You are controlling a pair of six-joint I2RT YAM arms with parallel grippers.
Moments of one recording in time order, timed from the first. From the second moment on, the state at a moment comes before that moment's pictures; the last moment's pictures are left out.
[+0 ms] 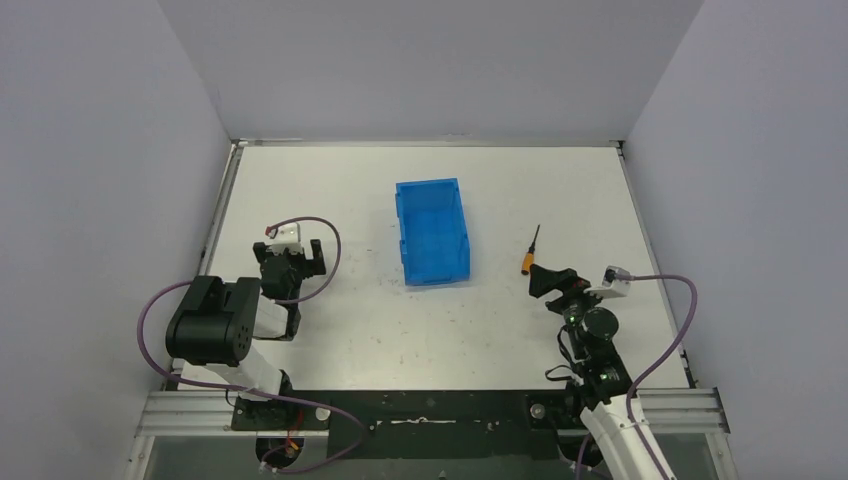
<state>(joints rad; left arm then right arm) -0.06 1.62 0.24 1.16 -0.16 -0.02 0.19 0.22 0.04 0.09 0.12 0.65</state>
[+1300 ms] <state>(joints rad) -0.06 1.62 0.24 1.16 -0.16 -0.02 0.19 1.79 1.14 -0.62 0.21 0.45</state>
